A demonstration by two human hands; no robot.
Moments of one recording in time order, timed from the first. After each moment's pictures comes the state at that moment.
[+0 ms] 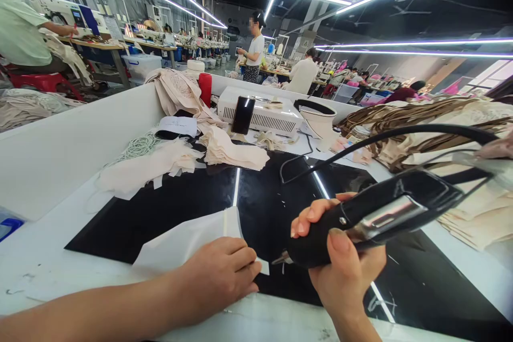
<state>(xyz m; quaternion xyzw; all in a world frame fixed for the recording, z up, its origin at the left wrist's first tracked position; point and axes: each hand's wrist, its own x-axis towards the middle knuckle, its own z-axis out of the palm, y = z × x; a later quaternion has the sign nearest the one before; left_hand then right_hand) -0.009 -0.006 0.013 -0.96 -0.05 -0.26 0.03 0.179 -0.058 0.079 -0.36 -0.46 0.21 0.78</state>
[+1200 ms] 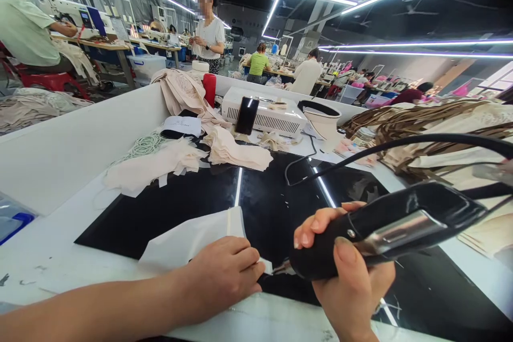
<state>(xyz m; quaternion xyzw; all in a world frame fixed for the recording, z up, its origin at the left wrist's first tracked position) -0.007 -0.008 0.012 -0.96 -0.06 -0.28 0.03 0.170 -0.067 0.082 -0.36 -0.44 0.23 0.79</state>
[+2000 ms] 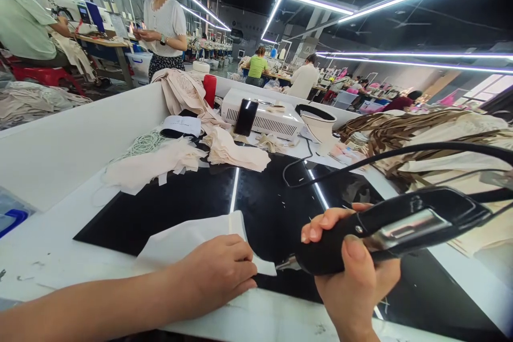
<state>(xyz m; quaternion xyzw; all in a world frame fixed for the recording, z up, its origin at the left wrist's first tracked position) -0.022 -0.007 0.019 -0.95 -0.10 -0.24 -0.17 0.170 -0.067 0.086 -0.39 -0.41 0.16 0.80</state>
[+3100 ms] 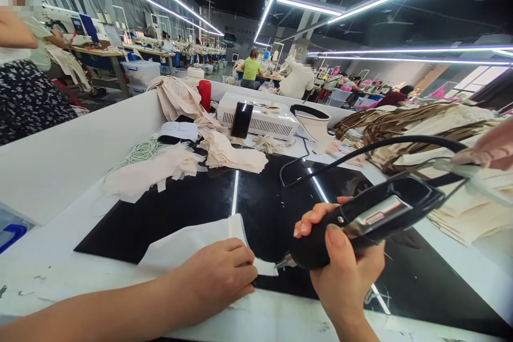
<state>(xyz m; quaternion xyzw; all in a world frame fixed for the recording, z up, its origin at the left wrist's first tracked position) -0.024 -0.007 0.016 -0.96 -0.08 -0.22 -0.13 0.167 -0.066 0.078 -0.41 -0.41 0.16 0.80</state>
